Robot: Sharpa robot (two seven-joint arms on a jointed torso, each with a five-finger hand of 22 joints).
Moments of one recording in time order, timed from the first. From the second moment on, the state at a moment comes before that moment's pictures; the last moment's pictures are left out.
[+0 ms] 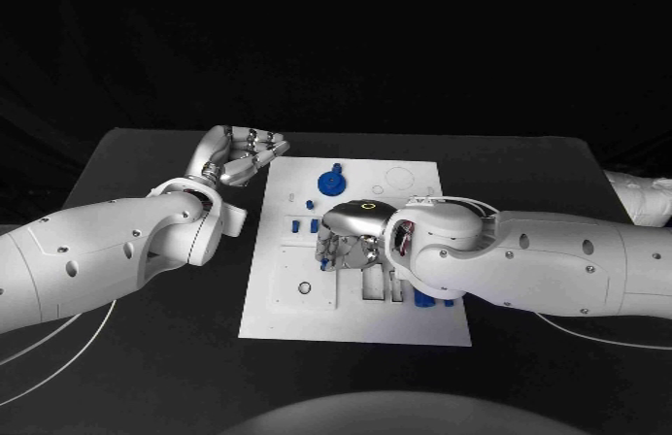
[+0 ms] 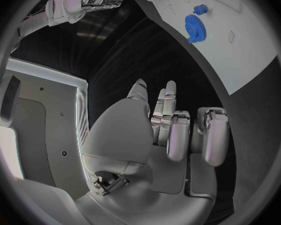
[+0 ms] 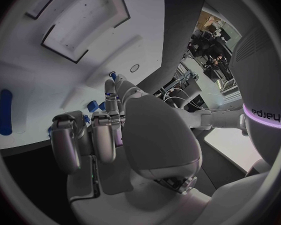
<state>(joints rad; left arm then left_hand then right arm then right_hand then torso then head) 1.27 -0.76 -0.22 1.41 -0.37 -0.65 0.48 1.38 0.00 -0.10 0.29 0.22 1.01 0.14 0.07 0.07 1.25 0.08 0.08 0.07 1.47 0.02 1.57 1.31 0.02 1.47 0.13 1.57 1.31 1.24 -0.69 -0.19 1.72 -1.49 -0.16 -0.22 1.54 -0.03 0.25 0.13 0.06 1.17 0.12 0.08 0.10 1.26 0.07 0.07 0.06 1.46 0.01 1.57 1.31 0.01 1.47 0.12 1.57 1.31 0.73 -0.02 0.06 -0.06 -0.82</state>
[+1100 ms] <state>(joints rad) 1.27 -0.77 -0.22 1.41 -0.37 -0.65 0.48 1.38 0.00 -0.10 0.29 0.22 1.01 0.14 0.07 0.07 1.25 0.08 0.07 0.07 1.47 0.02 1.57 1.31 0.01 1.47 0.13 1.57 1.31 1.23 -0.67 -0.20 1.71 -1.56 -0.17 -0.21 1.54 -0.03 0.26 0.13 0.06 1.17 0.12 0.08 0.10 1.25 0.08 0.07 0.06 1.47 0.01 1.57 1.31 0.01 1.47 0.12 1.57 1.31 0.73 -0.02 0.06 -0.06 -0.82</state>
